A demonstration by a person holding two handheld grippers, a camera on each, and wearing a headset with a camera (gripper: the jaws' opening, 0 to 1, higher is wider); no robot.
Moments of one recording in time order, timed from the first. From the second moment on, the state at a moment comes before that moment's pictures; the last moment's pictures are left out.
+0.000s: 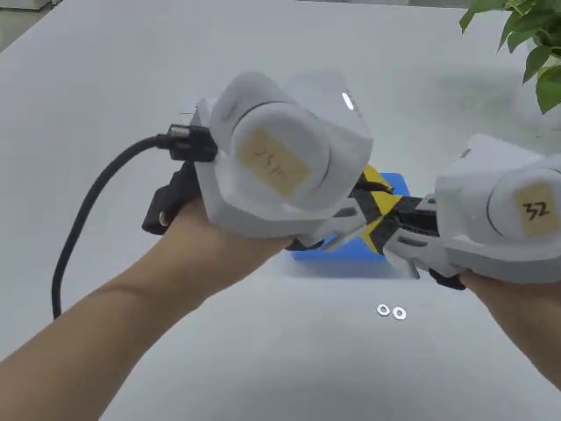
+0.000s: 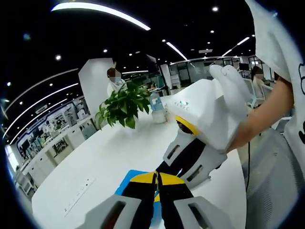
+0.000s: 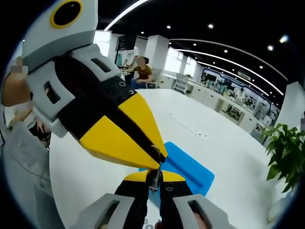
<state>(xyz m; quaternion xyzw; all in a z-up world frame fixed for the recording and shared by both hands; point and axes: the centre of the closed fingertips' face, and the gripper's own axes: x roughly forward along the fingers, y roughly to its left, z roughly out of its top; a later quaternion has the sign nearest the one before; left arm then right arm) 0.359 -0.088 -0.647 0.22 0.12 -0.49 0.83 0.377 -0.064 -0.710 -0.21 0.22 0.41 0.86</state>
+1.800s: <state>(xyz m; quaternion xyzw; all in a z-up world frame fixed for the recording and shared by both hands) 0.331 -0.096 -0.695 0.21 0.20 -0.51 0.81 0.346 -0.081 -0.762 -0.23 0.26 0.38 0.86</state>
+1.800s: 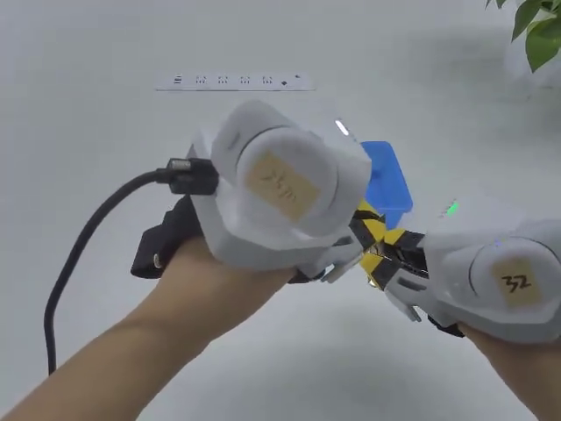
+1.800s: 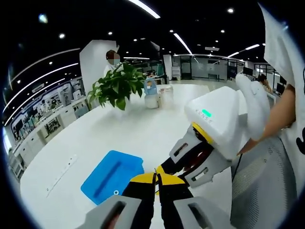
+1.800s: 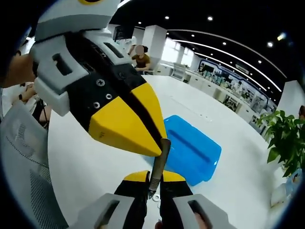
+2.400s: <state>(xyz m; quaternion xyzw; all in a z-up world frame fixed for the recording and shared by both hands) 0.335 -0.104 -0.712 0.21 0.20 -0.54 0.79 0.351 -0.092 -0.780 -0.21 0.29 0.37 0.86</state>
